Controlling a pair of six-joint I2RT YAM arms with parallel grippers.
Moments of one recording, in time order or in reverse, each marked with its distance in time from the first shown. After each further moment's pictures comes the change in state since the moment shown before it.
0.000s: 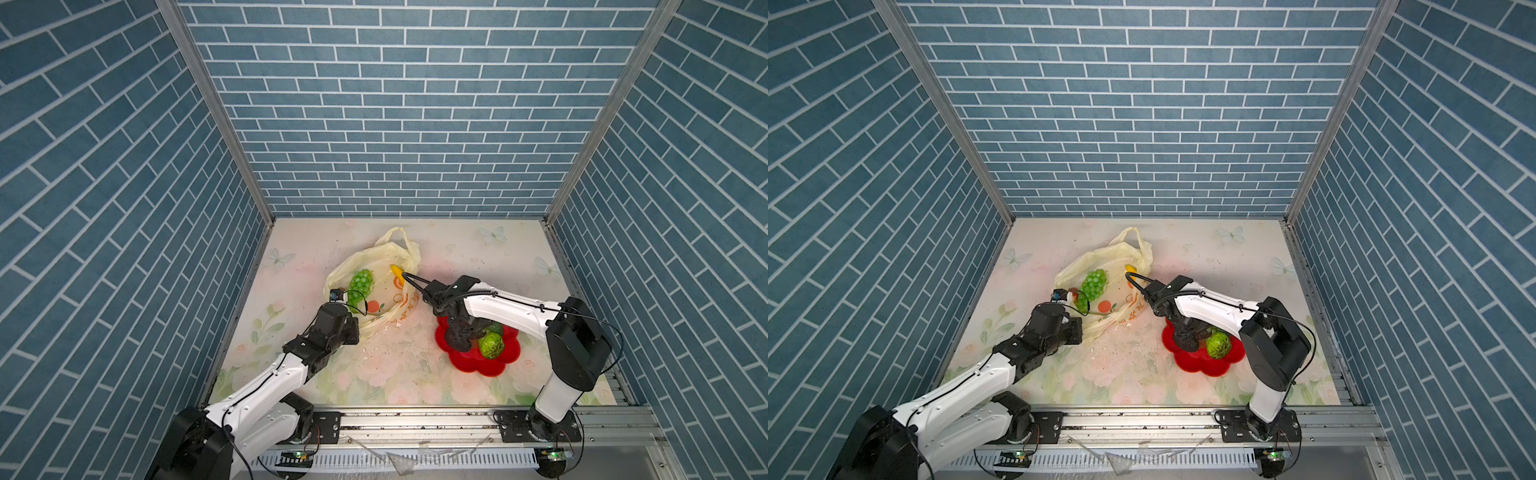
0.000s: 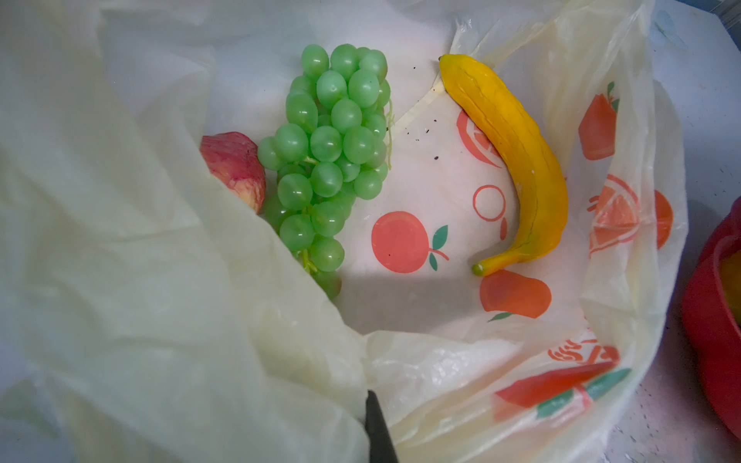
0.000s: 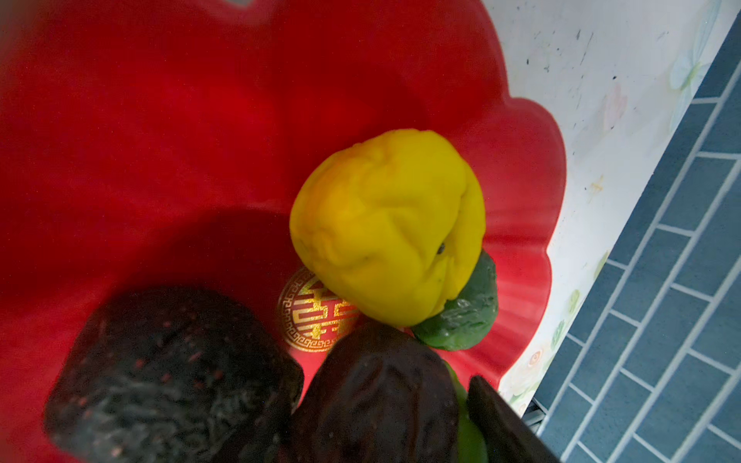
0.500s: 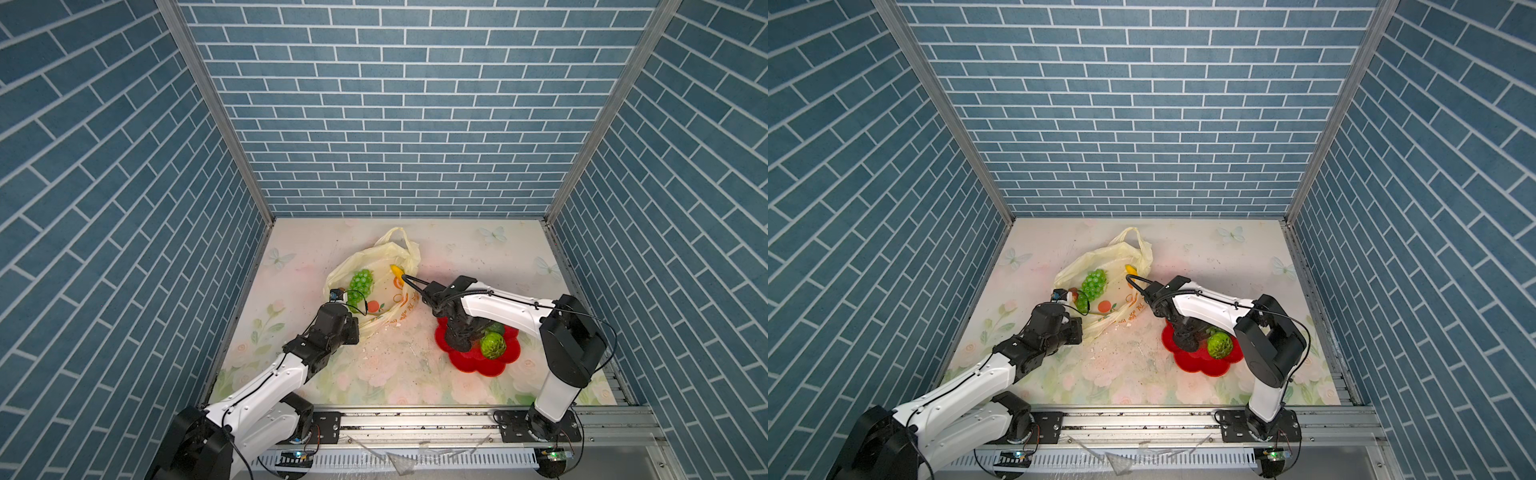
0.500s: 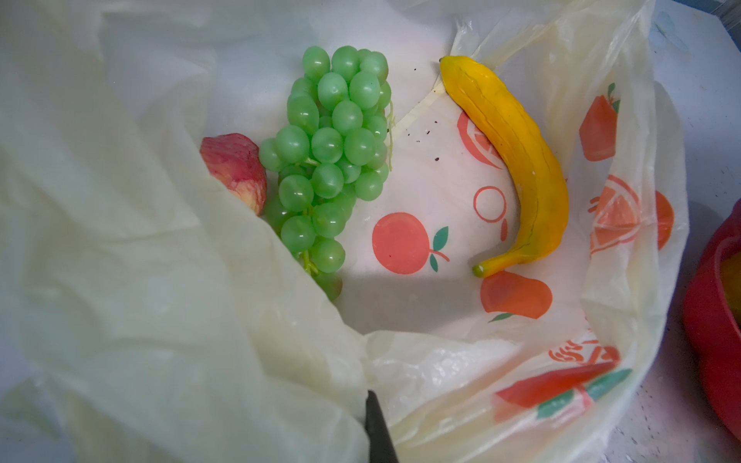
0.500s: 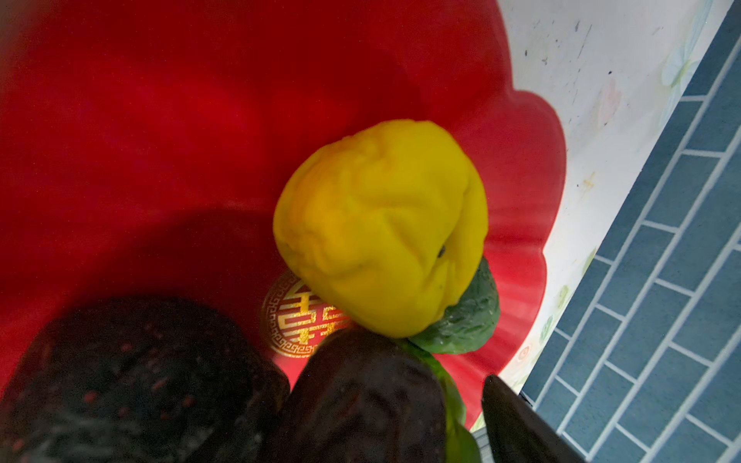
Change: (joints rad) left arm 0.000 0.000 0.000 0.000 -0.003 0.000; right arm -0.002 0.027 0.005 -0.014 0.013 -0.003
